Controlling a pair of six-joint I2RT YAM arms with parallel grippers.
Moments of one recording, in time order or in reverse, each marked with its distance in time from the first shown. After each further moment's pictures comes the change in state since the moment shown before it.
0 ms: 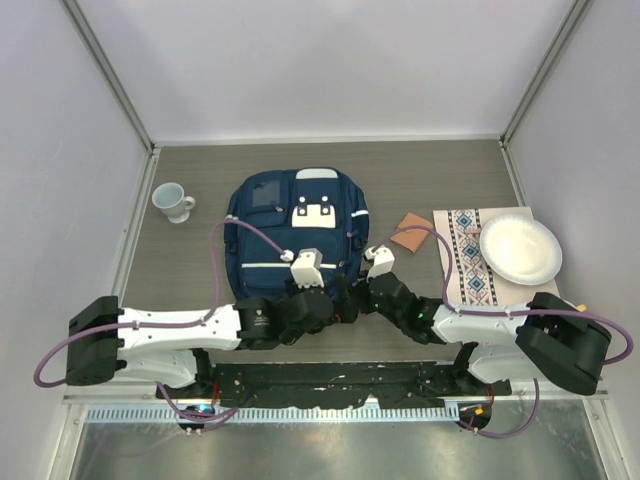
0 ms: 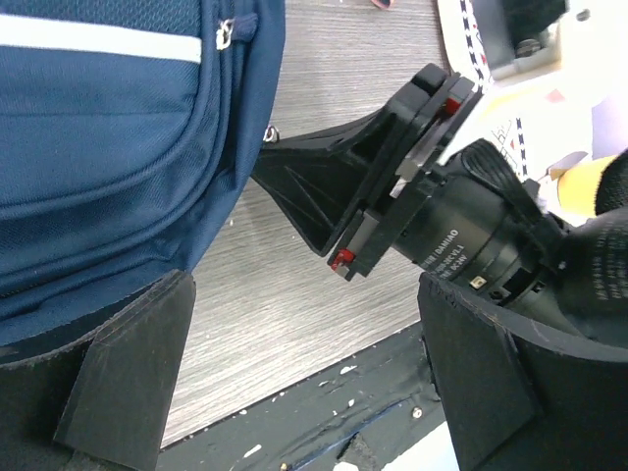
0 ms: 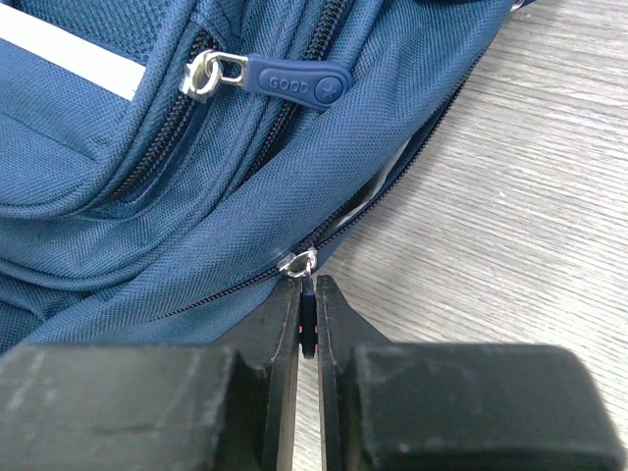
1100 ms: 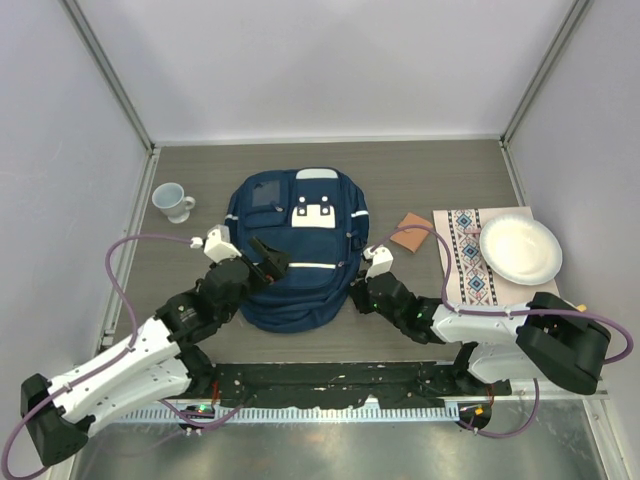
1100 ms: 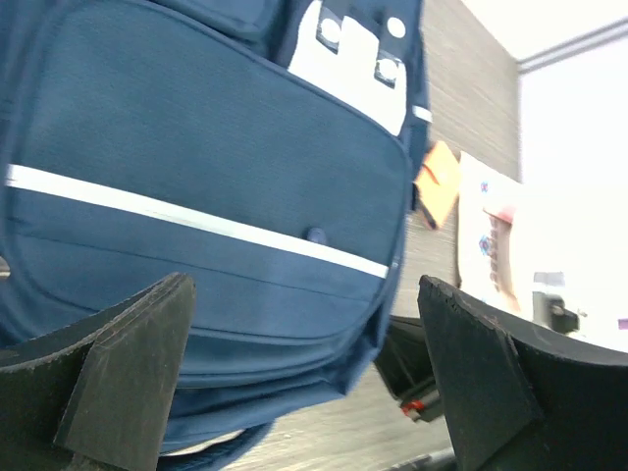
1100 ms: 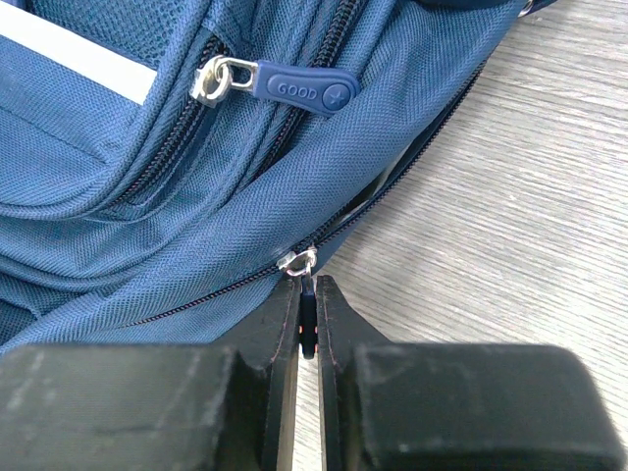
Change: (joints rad) left arm 0.464 -0.479 -0.127 -0.217 0.035 0.054; right arm 0.009 0.000 0.011 -0.008 0.000 0.008
